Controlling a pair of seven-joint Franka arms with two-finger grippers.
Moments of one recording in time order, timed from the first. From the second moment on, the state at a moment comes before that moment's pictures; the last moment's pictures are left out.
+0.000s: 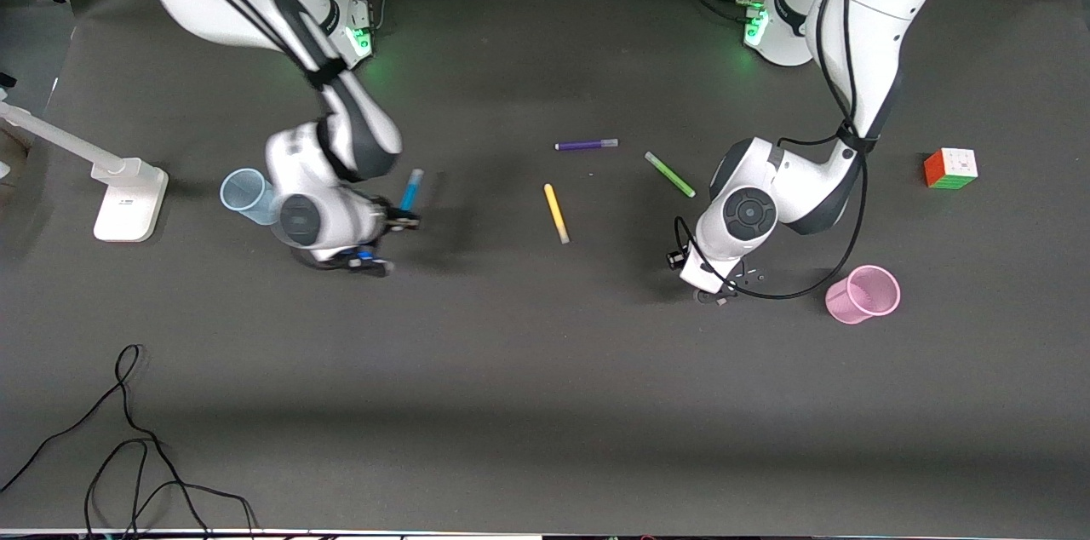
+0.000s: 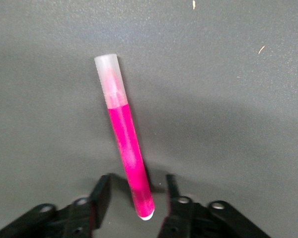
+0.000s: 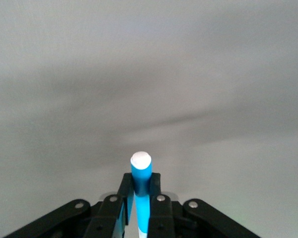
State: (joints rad) left arm -0.22 0.56 -0.22 -1.98 0.08 2.41 -0.80; right arm 0.32 0.32 -0.05 -2.04 0.20 2.03 0.39
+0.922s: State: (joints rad) left arm -0.17 0.39 -0.21 -1.82 0.05 2.04 -0.73; right arm 0.31 -0.17 -0.23 -2.26 -0.31 2.12 0.19
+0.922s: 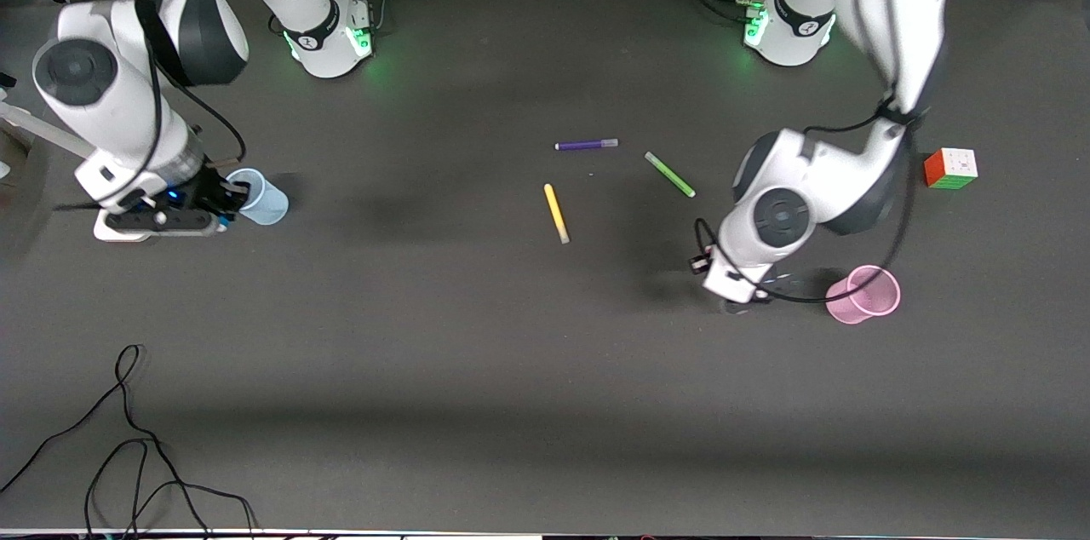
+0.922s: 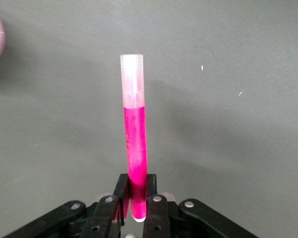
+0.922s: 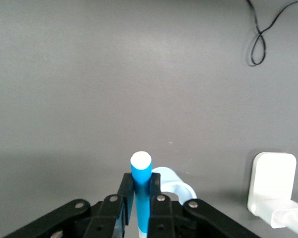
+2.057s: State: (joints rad) left arm 0.23 0.34 -0.20 -1.65 0.06 1.46 0.12; right arm 0.31 -0.20 -0.56 -2.76 -0.59 2.84 0.16
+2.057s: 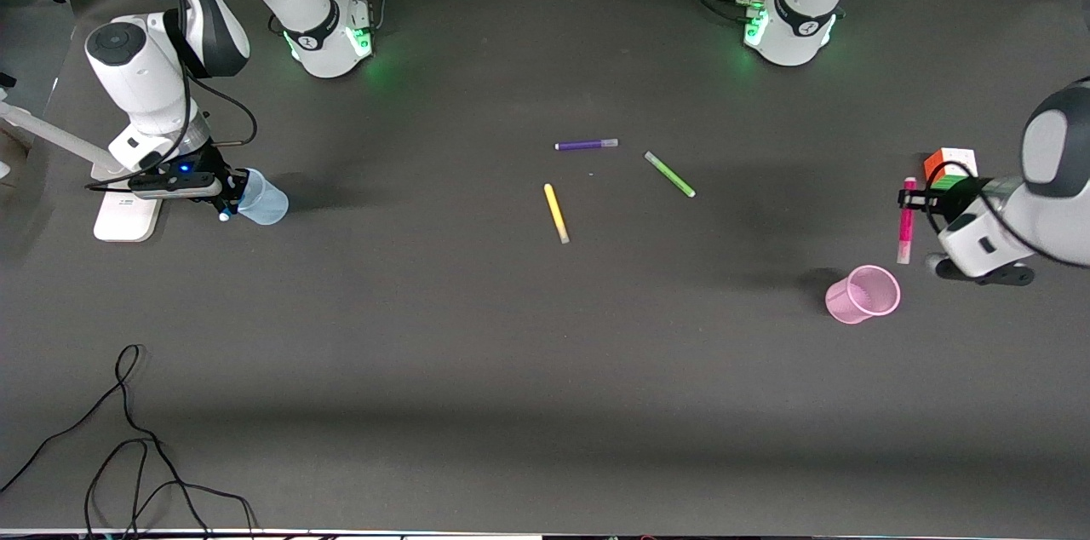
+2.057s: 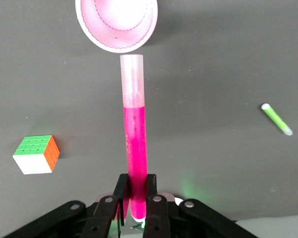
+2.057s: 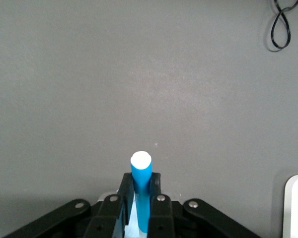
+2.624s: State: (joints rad) left arm 0.21 0.57 -0.20 -1.55 0.12 1.45 0.04; right arm 0.31 -0.14 -0.59 -2.77 -0.60 2.89 0.16
